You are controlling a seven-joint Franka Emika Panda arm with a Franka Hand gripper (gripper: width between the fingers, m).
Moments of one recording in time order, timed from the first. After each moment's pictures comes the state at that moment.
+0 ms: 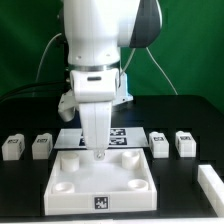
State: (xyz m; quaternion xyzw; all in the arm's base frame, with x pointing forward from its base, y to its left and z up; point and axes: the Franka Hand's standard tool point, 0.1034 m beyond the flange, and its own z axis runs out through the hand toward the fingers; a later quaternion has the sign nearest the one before) arm 0.436 -0.024 0.024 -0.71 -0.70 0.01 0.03
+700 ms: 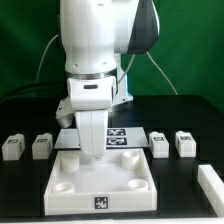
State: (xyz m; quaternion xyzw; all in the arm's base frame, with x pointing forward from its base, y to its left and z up) arm 0.438 -0.025 0.021 -0.71 -0.70 0.01 0.03
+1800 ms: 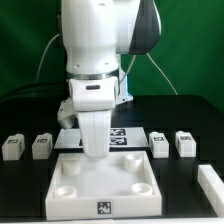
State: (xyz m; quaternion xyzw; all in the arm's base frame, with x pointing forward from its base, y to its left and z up) arm 0.451 -0.017 0.021 -0.71 -0.71 0.01 0.03
